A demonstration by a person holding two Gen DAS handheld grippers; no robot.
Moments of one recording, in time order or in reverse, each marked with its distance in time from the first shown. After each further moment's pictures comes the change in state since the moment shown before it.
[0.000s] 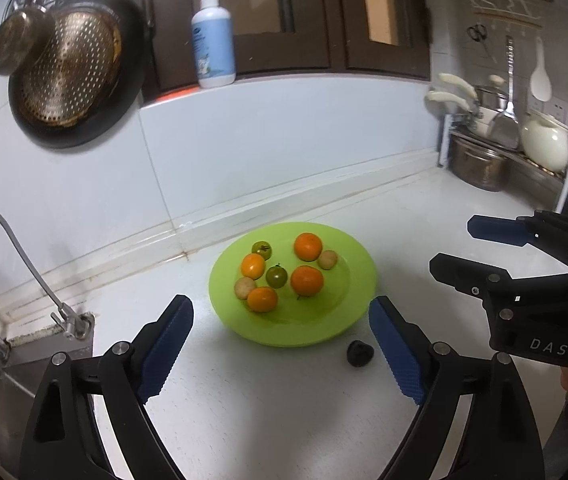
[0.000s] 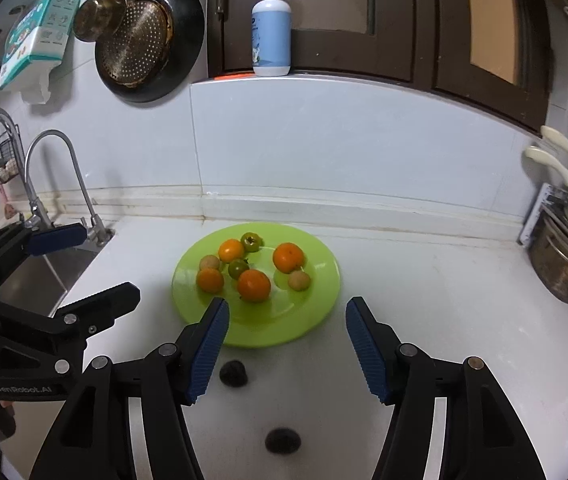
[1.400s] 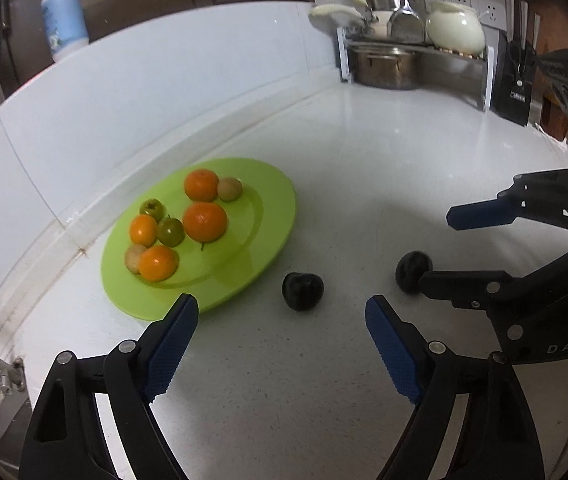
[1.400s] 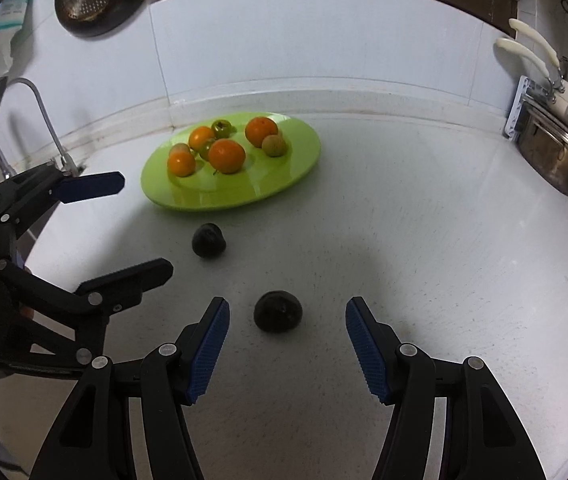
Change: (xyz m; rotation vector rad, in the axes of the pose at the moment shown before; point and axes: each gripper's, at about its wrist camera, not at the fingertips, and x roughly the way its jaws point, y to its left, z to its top) left arm 0.074 -0.041 -0.056 0.316 0.128 -0.260; right arm 0.026 -0.003 -0.093 0.128 0.233 -0.048
